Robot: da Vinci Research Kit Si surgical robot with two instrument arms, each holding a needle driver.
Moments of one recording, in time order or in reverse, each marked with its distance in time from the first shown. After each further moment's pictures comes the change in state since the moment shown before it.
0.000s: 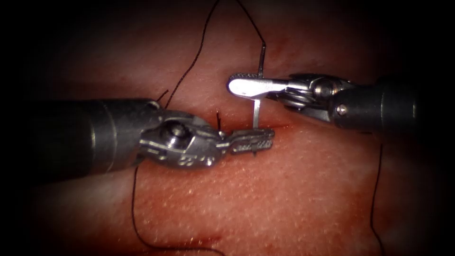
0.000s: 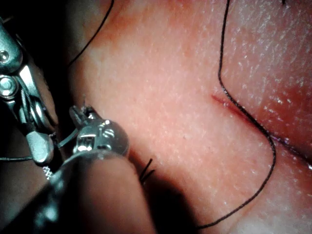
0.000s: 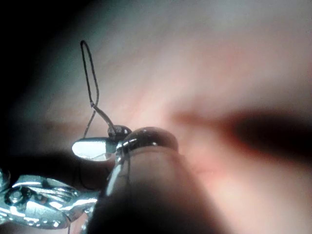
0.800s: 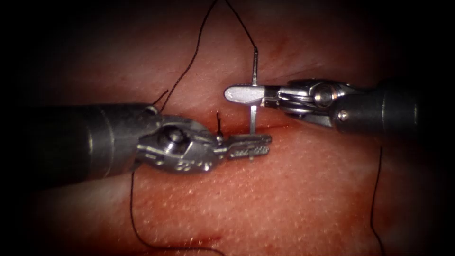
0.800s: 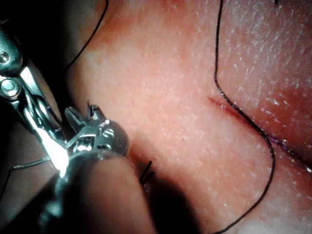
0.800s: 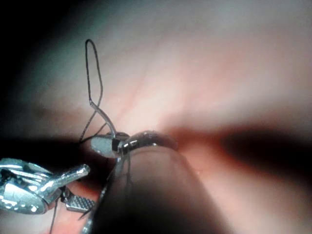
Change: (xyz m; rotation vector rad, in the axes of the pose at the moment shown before) right arm 0.000 0.001 -0.001 -0.037 -0.056 -0.057; left arm 0.000 -0.001 0.000 -0.019 0.026 -0.074
